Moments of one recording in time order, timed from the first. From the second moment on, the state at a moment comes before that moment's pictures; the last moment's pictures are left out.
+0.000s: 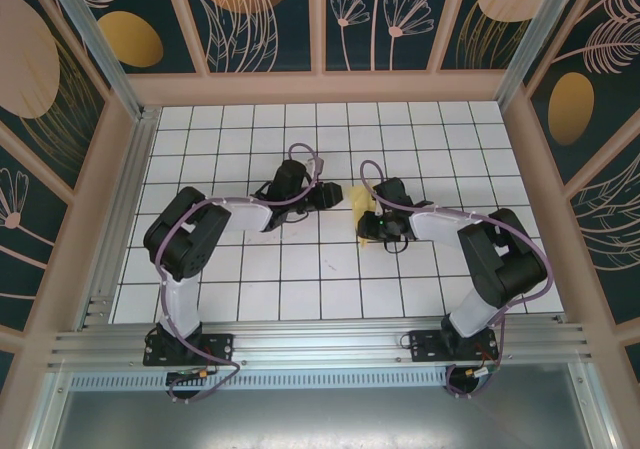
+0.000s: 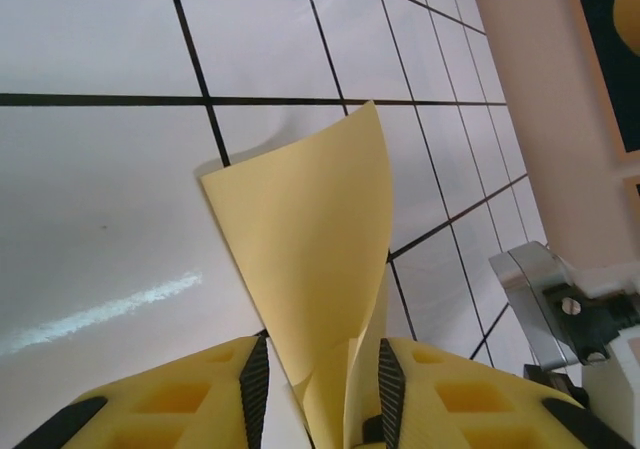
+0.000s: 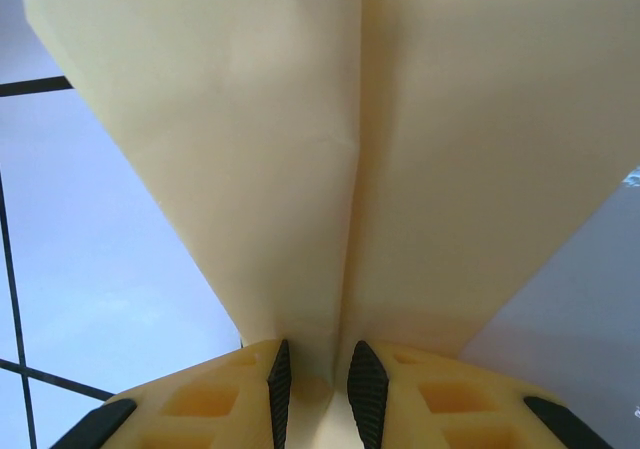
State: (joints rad) left arm -0.63 1.96 1.01 0.43 0.41 -0.80; right arm 0.50 1.63 0.76 -0.22 -0.19 0.55
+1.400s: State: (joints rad) left arm -0.69 2.17 1.22 0.29 0.41 -0.68; right arm 0.44 1.62 0.73 -0.16 -0.33 0.55
